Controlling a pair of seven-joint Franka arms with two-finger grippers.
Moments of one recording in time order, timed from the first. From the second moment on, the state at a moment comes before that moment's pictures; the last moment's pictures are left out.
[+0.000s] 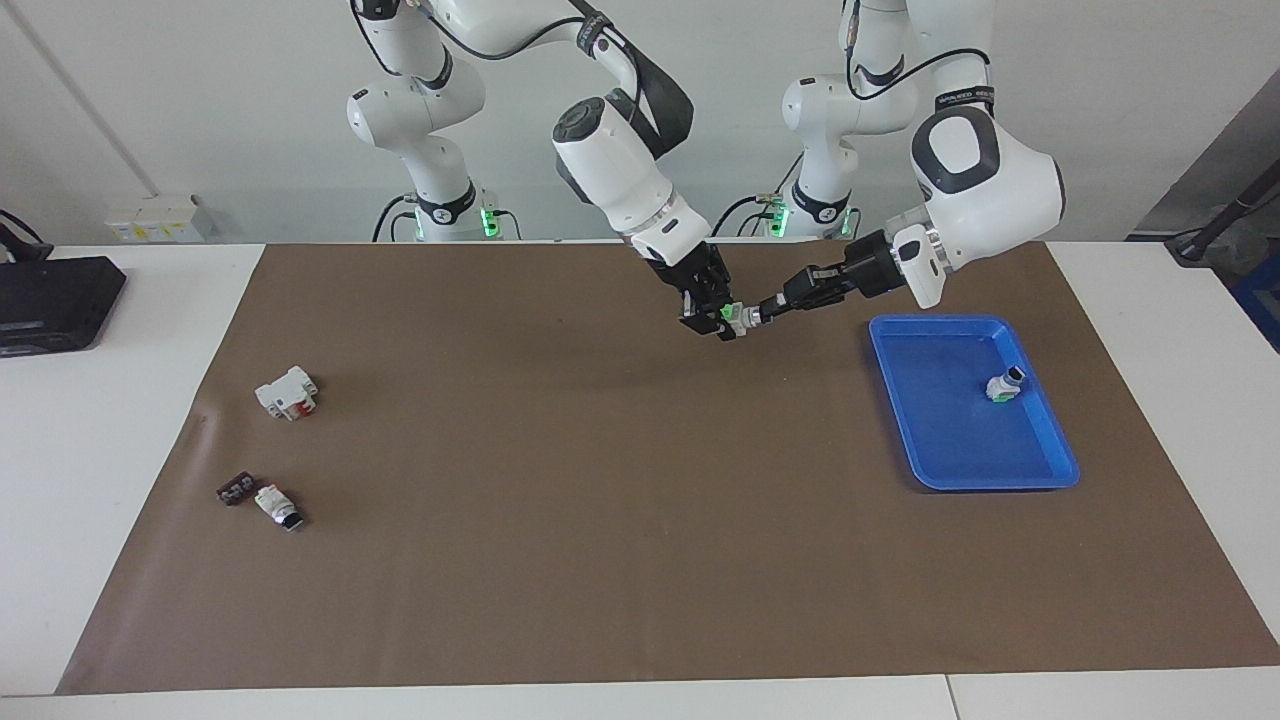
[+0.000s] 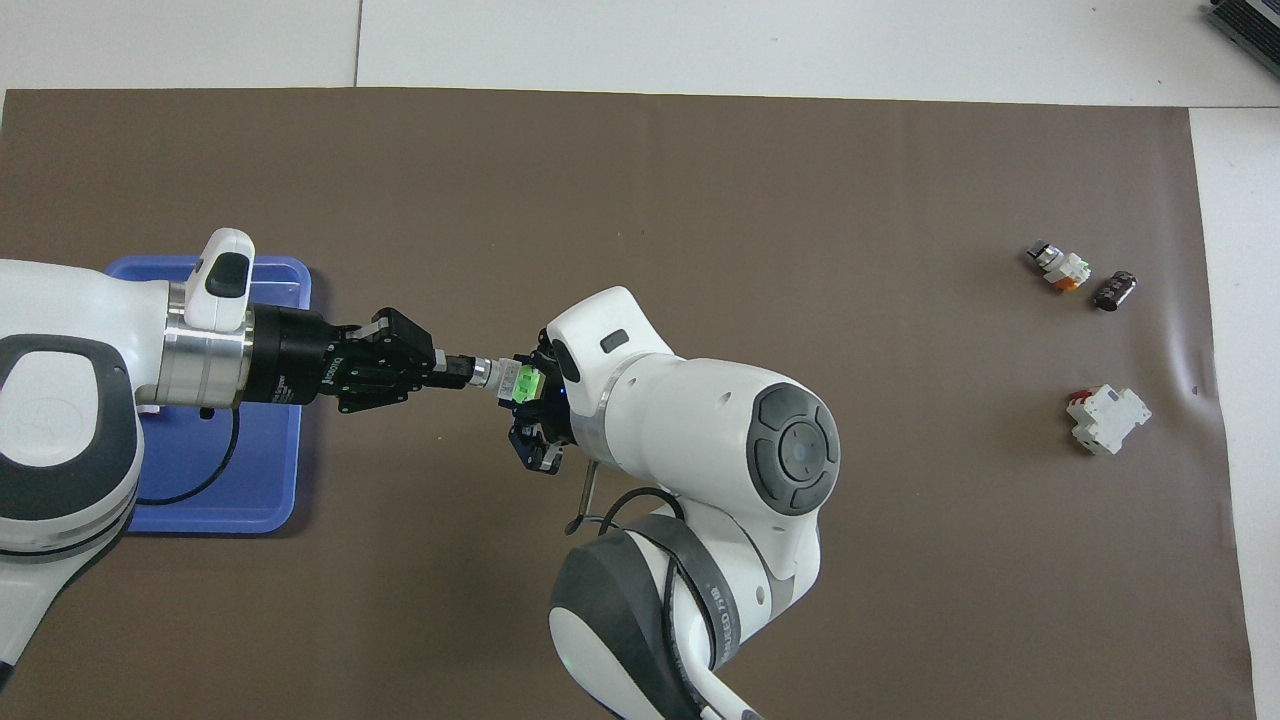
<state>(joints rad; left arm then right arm) -0.05 -0.05 -0.11 -2.07 -1.01 1.89 -0.09 0.56 0.21 0.16 -1.87 0.51 2.60 -0.95</state>
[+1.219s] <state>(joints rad) -0.05 -0.05 -0.11 -2.07 -1.01 1.90 0.75 0.56 0.21 0.16 -1.87 0.51 2.62 -0.95</state>
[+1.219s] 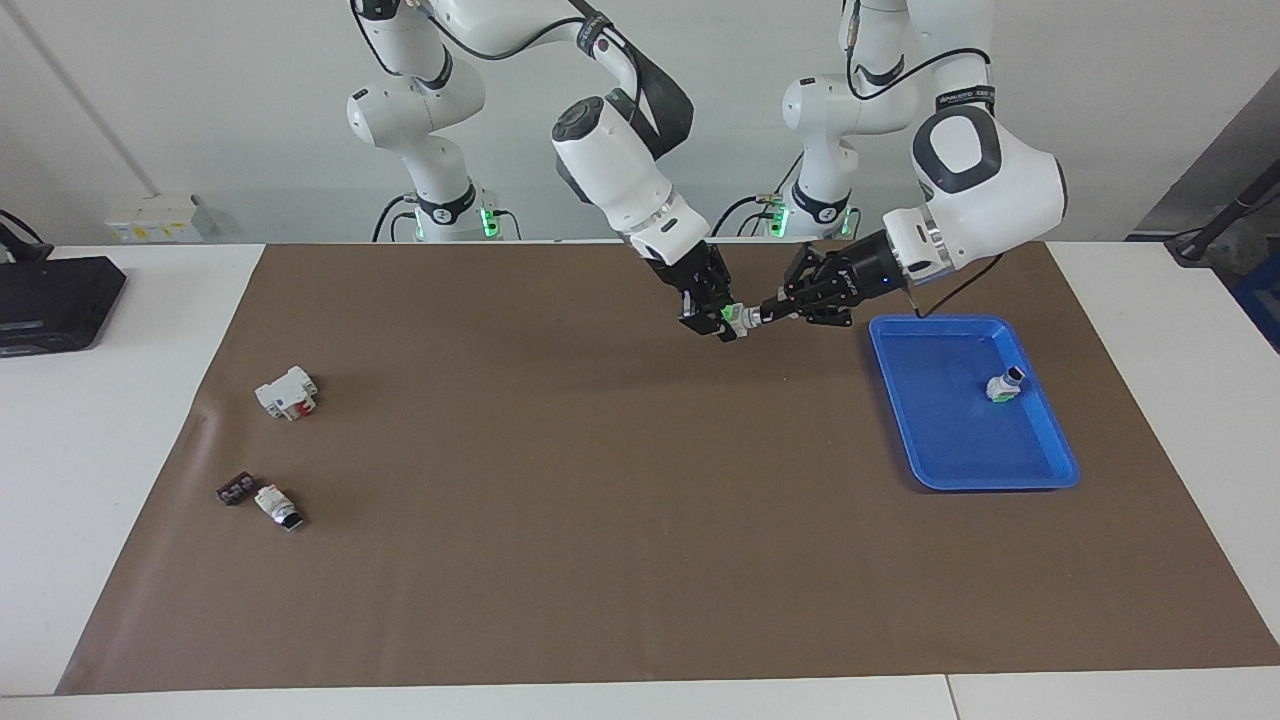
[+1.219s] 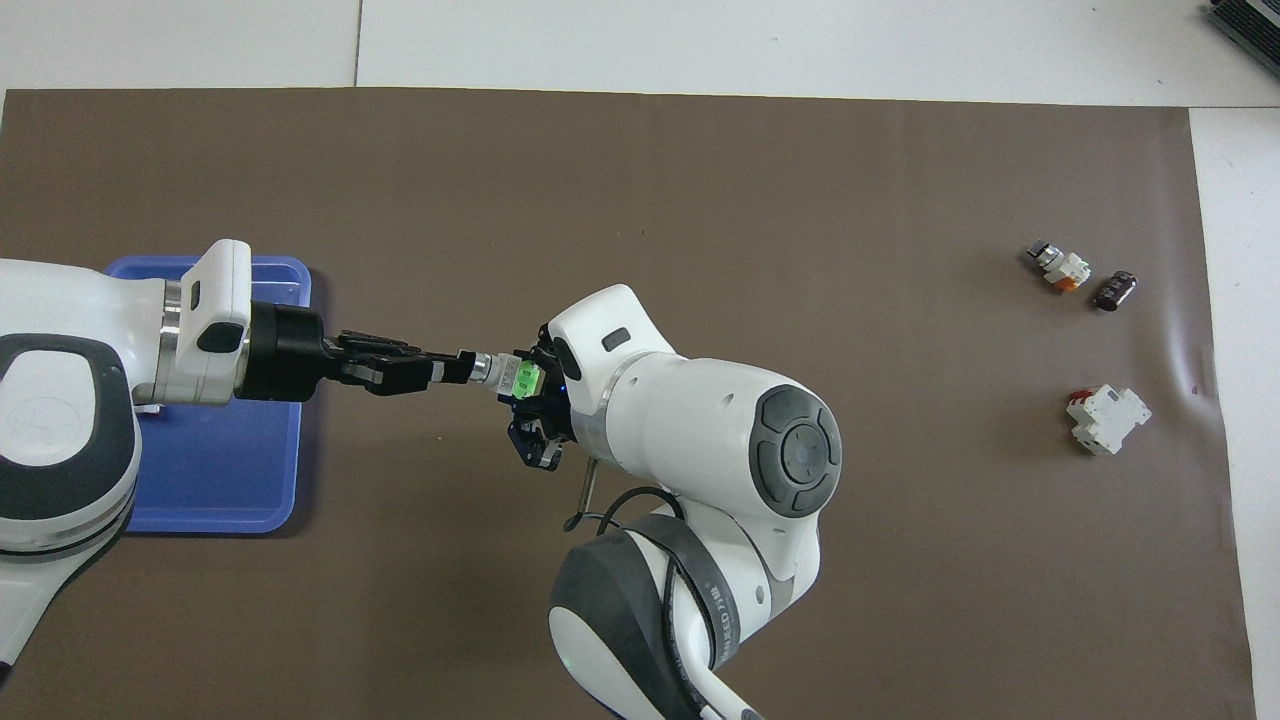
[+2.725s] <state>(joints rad) 0.00 -0.11 -0.10 -2.07 -1.01 1.83 1.28 0.57 0.20 0.18 -1.84 0.51 2.62 -0.94</state>
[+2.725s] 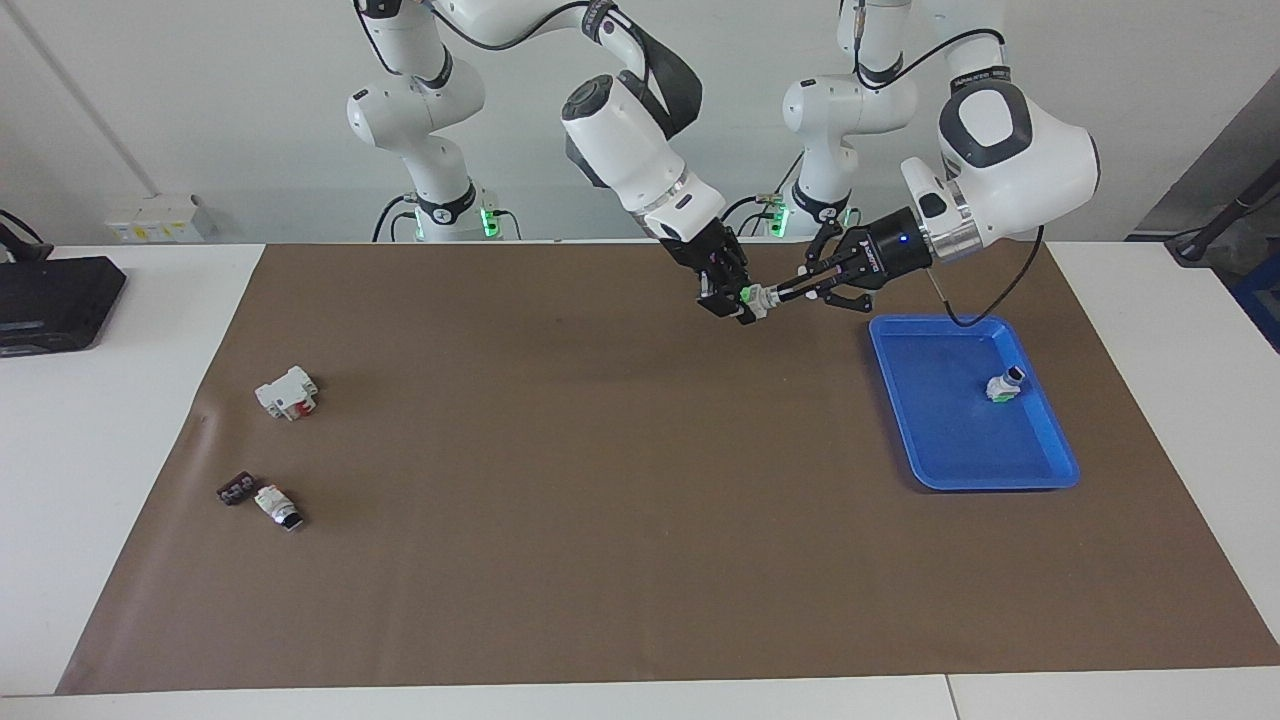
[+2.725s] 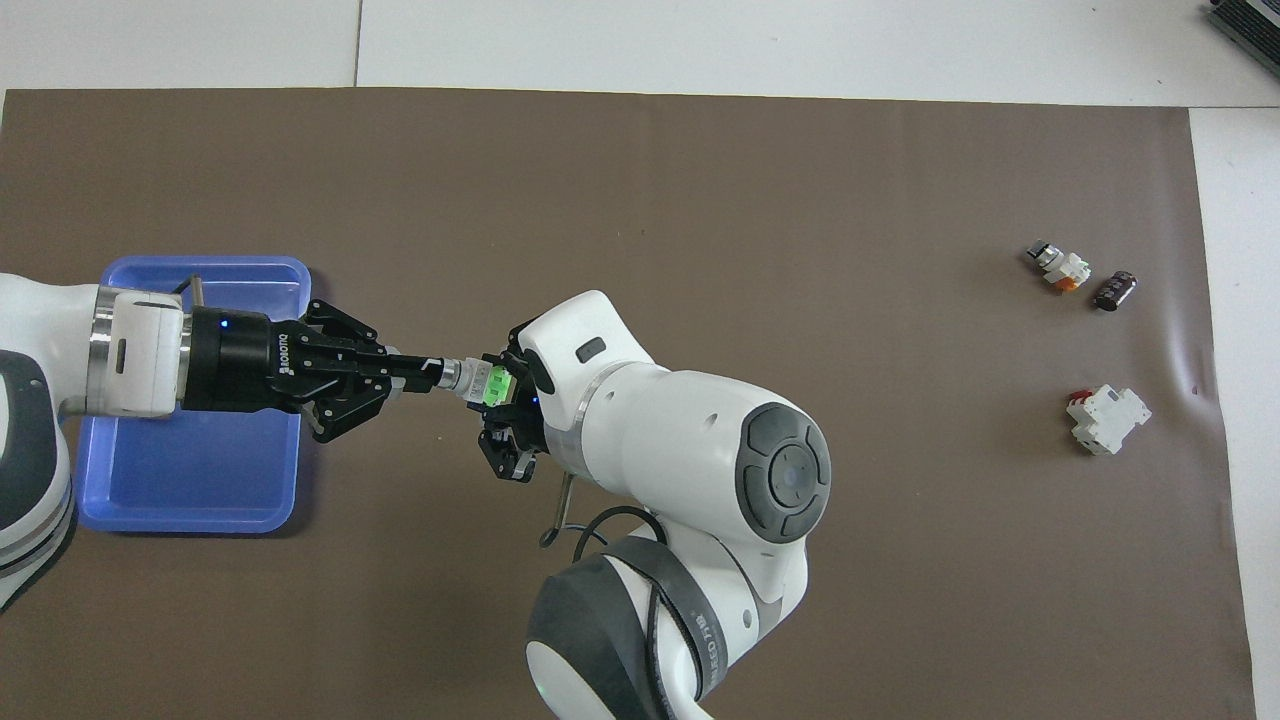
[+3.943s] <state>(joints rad) 0.15 -0.14 -0.09 -2.04 -0.54 1.81 1.09 0.07 0.08 0.15 -1.85 0.43 2.38 -0.92</state>
